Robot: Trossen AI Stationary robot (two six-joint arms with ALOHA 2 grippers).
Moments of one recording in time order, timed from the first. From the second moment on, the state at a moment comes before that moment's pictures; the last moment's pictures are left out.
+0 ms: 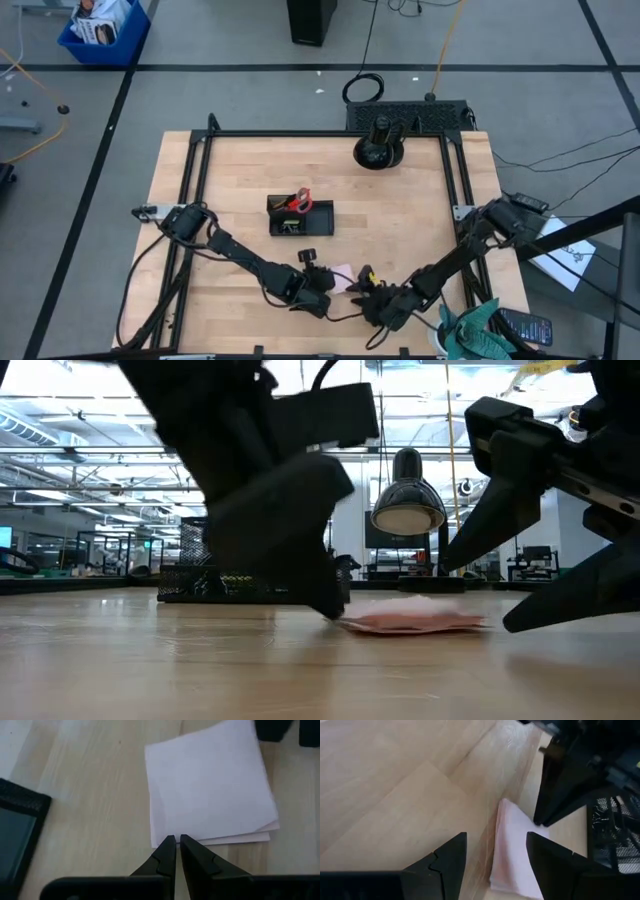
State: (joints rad) left arm -0.48 2.16 1.45 -0.43 -0.52 -0.50; right arm 0.72 1.91 0.84 0.25 0.65 -0.29
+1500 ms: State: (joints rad) left arm -0.45 2.17 1.39 -0.27 -0.45 -0.42; right arm 0.64 2.00 0.85 0.08 0.63 -0.22
